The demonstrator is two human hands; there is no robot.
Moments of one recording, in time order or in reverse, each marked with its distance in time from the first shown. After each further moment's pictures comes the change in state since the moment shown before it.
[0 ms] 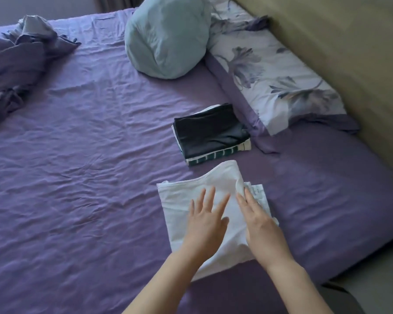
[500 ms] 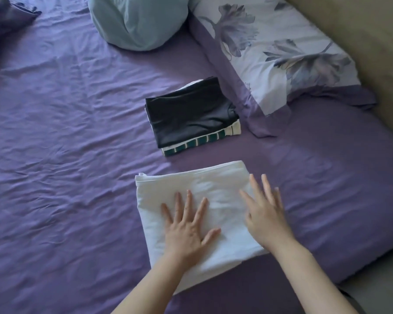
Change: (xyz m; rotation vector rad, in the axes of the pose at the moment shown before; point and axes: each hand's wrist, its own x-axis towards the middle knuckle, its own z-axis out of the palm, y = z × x) left_hand 0.040 -0.041 0.121 0.362 -0.099 -0.139; right_hand 0.052 0.127 0.066 -0.234 -0.101 -0.028
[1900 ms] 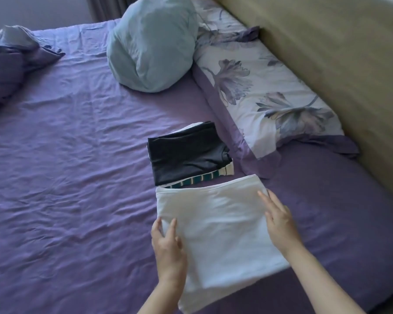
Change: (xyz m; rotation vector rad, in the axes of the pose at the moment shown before) left_hand 0.027 0.022 -0.062 -0.792 0.466 -0.467; right_hand 0.064 0.074 -0.034 0.515 0.265 0.104
